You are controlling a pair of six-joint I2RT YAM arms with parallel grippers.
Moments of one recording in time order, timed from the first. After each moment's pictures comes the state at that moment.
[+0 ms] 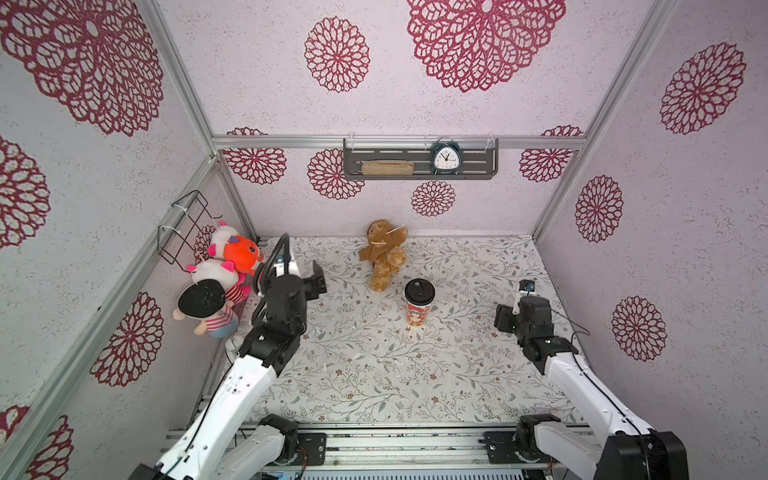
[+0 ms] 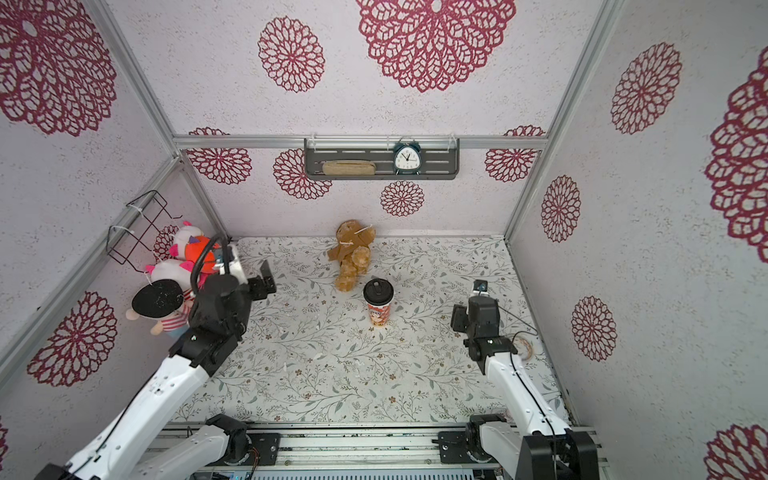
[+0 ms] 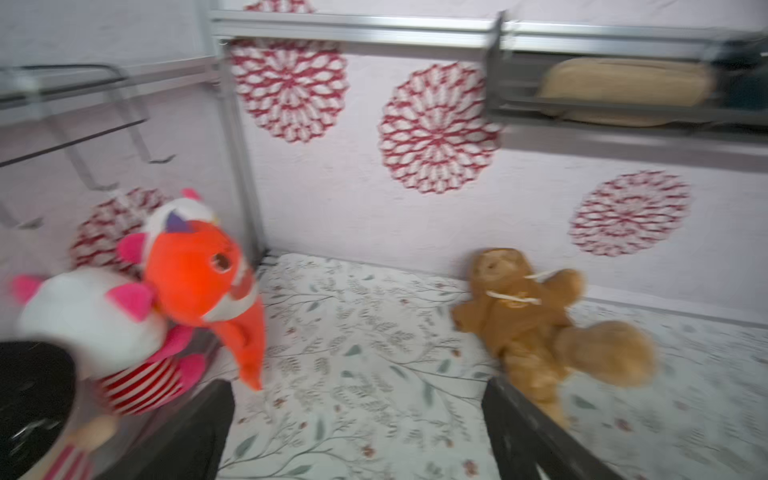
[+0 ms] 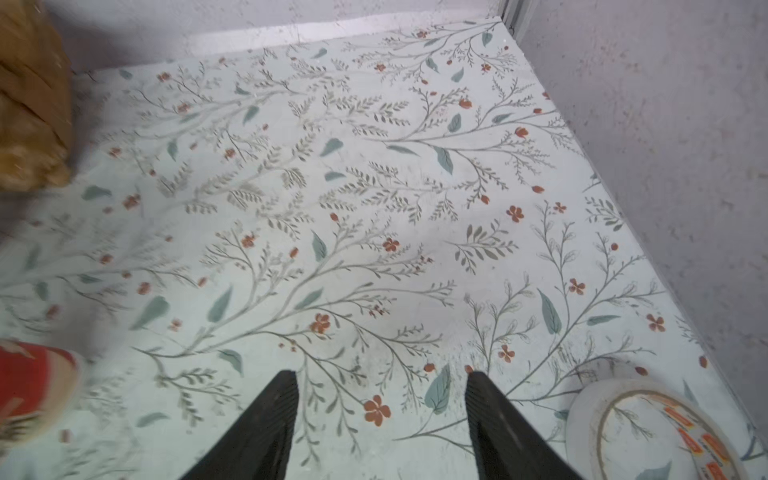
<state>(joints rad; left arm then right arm) -0.25 0.92 0.63 0.08 -0.54 -0.09 0.11 1.01 0.40 -0.02 0.20 0.15</state>
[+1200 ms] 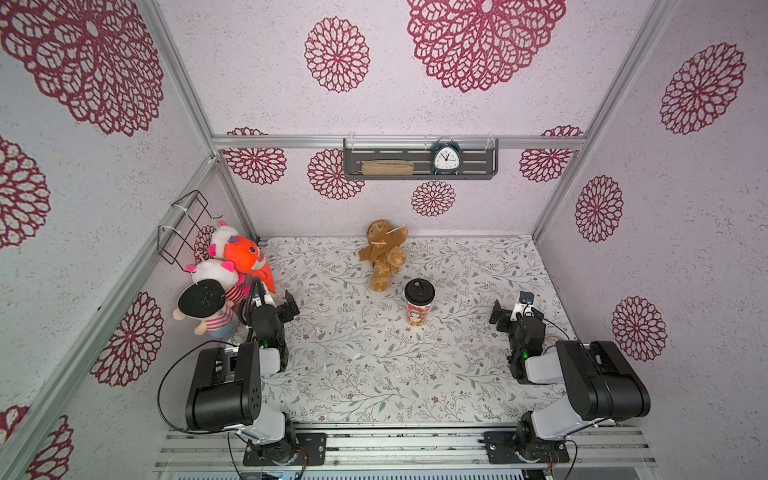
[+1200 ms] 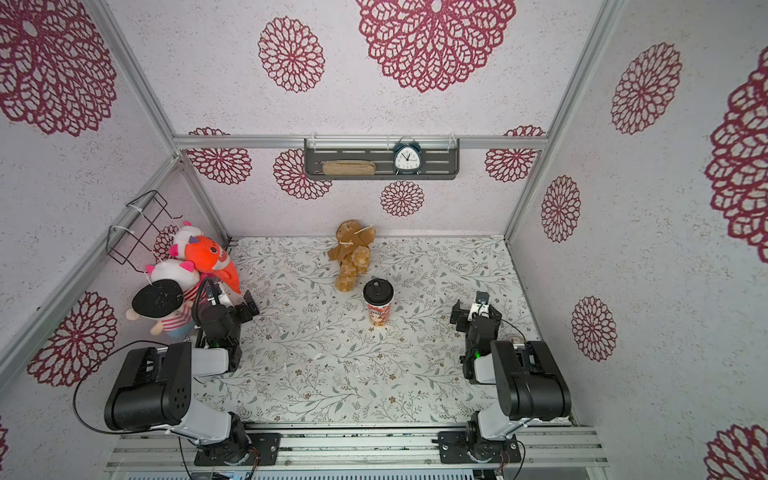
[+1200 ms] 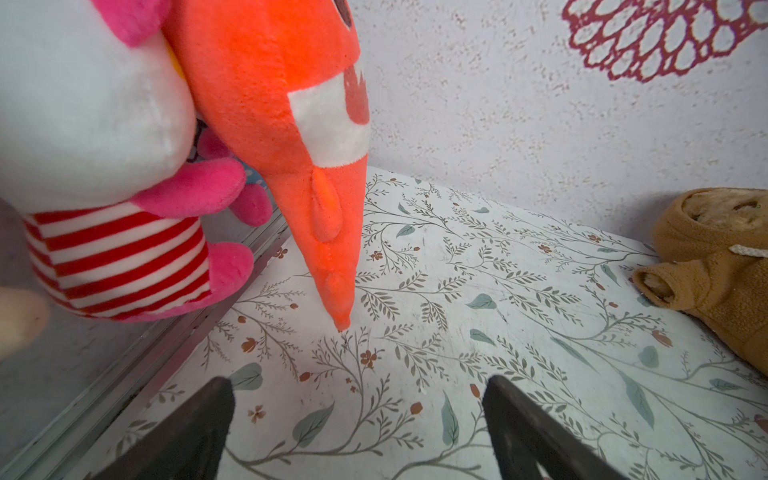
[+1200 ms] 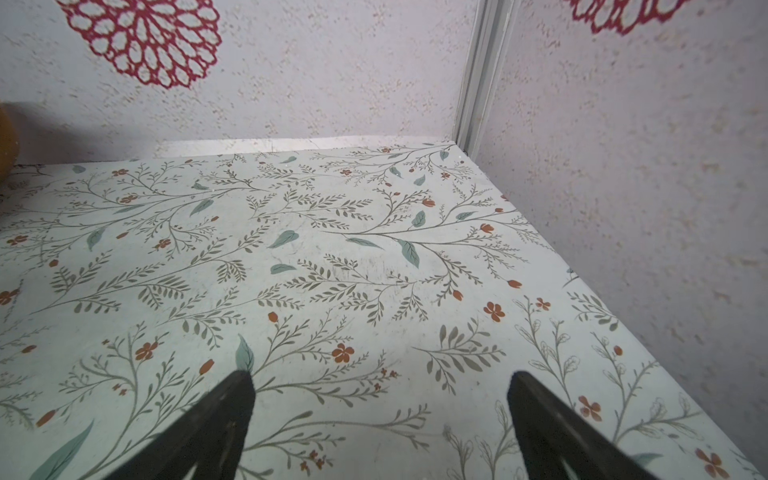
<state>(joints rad) 0.17 1.54 0.38 0.92 -0.18 -0.12 0.02 1.54 0.25 1.05 0.21 0.03</state>
